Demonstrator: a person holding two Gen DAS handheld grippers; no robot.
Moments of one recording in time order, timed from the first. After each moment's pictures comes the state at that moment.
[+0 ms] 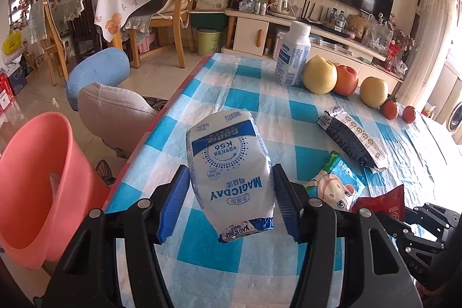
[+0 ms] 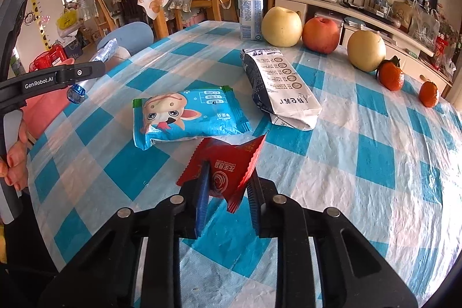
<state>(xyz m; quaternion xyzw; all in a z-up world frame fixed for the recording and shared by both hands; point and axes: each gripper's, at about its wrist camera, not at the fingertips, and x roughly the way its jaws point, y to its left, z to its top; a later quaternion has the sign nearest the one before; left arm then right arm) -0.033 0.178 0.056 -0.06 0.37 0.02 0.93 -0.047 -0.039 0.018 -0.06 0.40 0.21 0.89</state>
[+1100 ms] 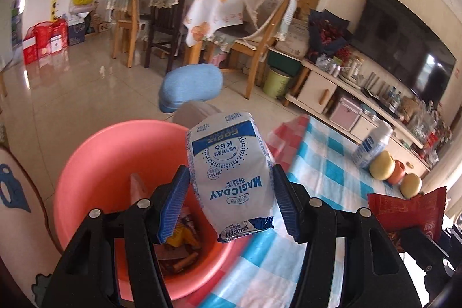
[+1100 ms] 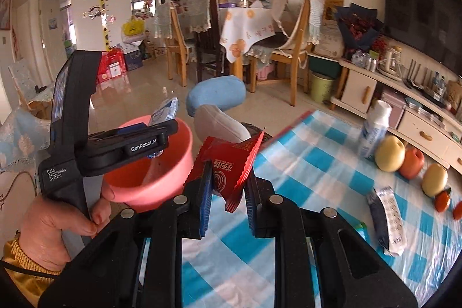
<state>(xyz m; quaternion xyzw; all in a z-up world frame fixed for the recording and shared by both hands) -0.088 0.355 0.094 -0.20 0.29 0.18 0.92 -0.075 0.168 0.142 -0.10 0.28 0.36 0.88</state>
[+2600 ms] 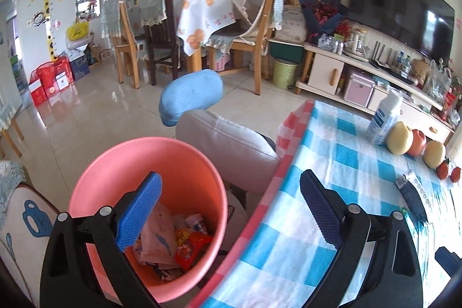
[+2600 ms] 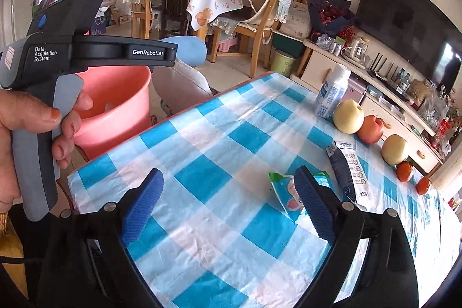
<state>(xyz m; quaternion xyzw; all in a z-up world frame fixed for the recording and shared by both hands) -0.058 0.295 0.106 -0.08 0.31 0.19 0.93 -0.104 0.121 0.084 -0.18 0.31 0.24 0.90</state>
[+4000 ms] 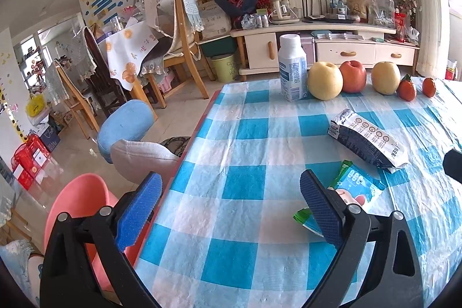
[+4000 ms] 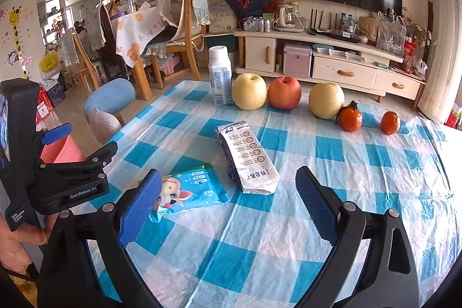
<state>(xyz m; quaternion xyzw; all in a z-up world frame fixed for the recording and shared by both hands) -0.029 0.126 0.090 0.10 0.33 0.08 0.94 -0.039 -0.061 0.100 0.00 0.33 0.14 0.93</state>
